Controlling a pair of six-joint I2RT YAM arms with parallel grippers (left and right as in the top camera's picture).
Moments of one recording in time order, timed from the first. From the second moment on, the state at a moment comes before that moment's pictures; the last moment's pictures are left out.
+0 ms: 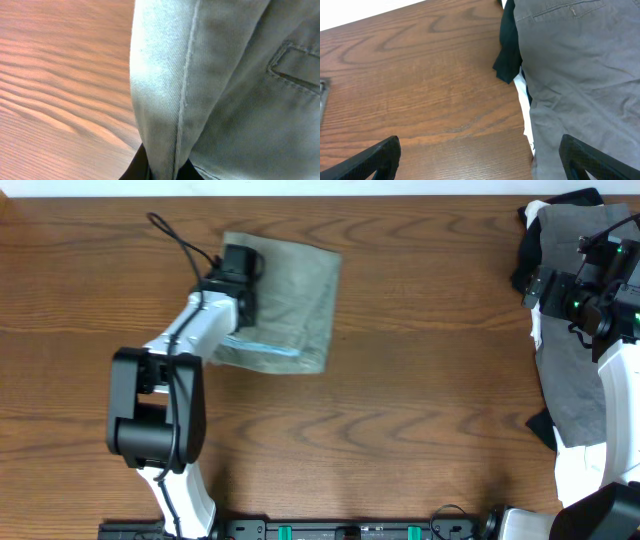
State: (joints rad) left arm -0.13 1.98 1.32 -0.52 -0.37 -0.17; right arm -0.30 1.48 1.26 -0.60 -0.19 0.05
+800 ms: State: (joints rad) left arm 0.26 1.98 1.33 -0.16 -0.45 0.31; right arm -0.30 1.48 1.26 -0.60 -0.19 0.05
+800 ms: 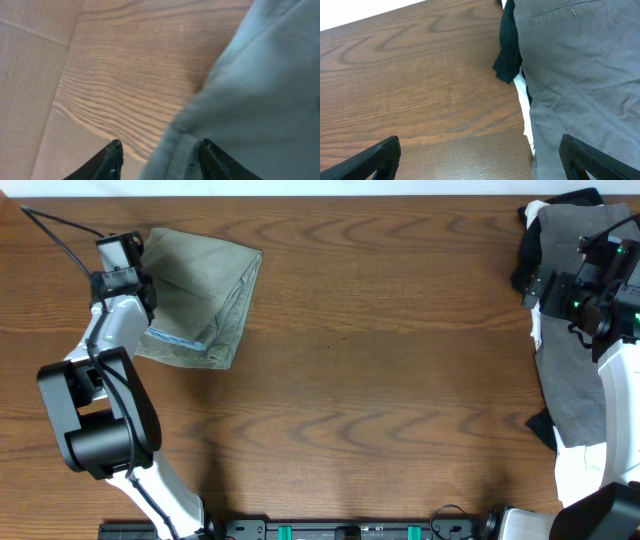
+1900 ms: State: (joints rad) left arm 0.24 1.87 1.34 -0.66 0.20 -0.07; right arm -0.30 1.48 1.26 -0.60 -0.19 0.05
